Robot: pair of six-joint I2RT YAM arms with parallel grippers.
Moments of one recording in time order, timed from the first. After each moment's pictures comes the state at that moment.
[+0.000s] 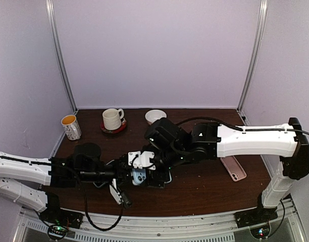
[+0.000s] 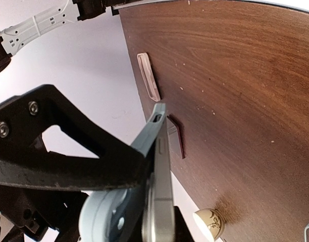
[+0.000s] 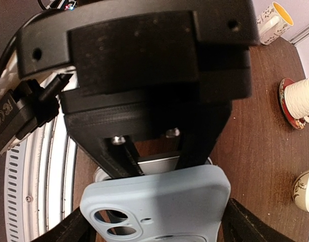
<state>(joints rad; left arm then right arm) -1.15 1.10 0.55 0.16 0.09 1.88 1.26 1.72 1.50 -0.62 -0.06 -0.44</state>
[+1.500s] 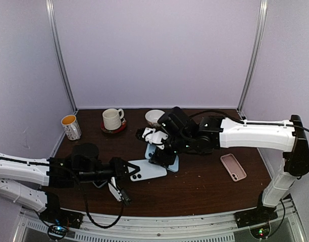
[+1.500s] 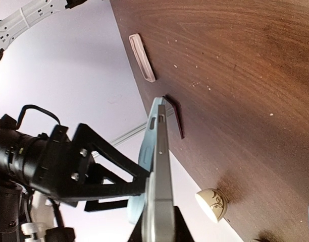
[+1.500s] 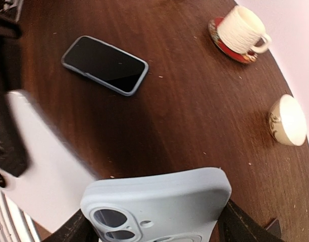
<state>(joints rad) -1.15 1.08 0.54 0.16 -0.01 1.93 1.11 1.69 1.41 -0.53 0.08 -0.26</state>
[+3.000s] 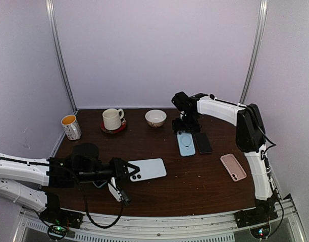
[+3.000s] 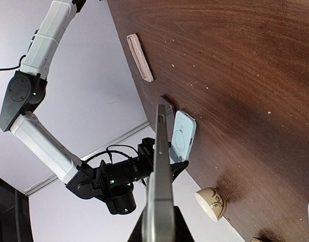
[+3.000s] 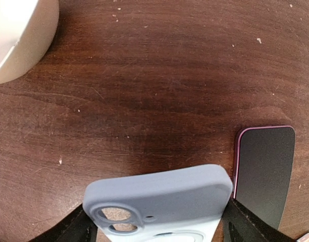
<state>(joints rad) -1.15 1.07 0.54 0.15 -0.02 1.94 0.58 2.30 2.04 -0.96 0.18 0.53</state>
